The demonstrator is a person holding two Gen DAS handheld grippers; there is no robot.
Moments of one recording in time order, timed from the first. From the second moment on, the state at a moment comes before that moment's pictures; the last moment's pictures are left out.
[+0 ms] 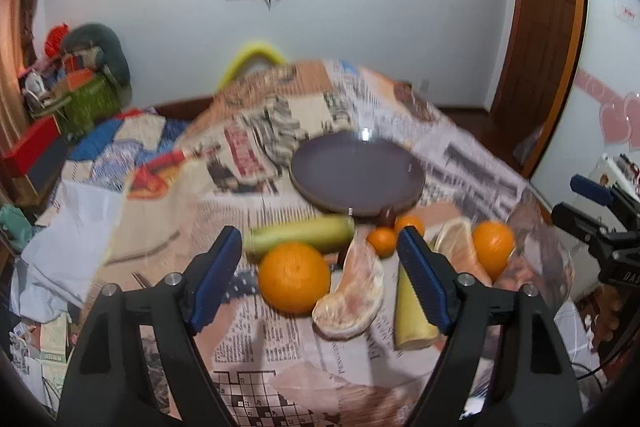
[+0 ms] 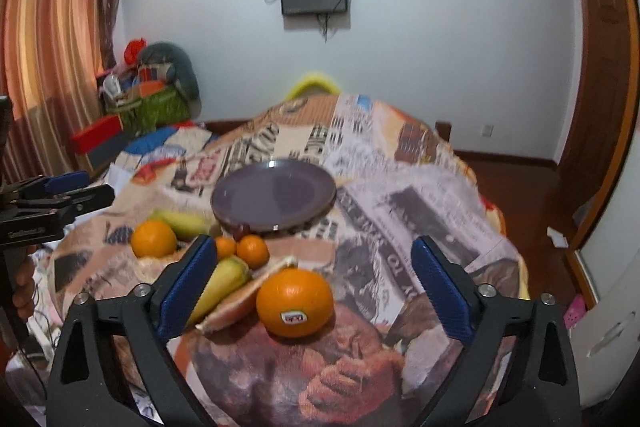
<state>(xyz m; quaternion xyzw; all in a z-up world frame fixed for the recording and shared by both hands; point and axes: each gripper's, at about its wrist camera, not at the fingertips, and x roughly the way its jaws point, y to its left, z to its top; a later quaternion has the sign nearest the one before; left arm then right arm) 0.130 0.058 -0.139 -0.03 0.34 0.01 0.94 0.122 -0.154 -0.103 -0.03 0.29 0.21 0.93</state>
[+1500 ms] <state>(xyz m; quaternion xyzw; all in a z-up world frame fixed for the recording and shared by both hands) 0.175 0.081 -0.213 -0.06 0.41 0.03 0.91 0.166 -0.146 -0.179 0.00 0.42 0.28 0.86</state>
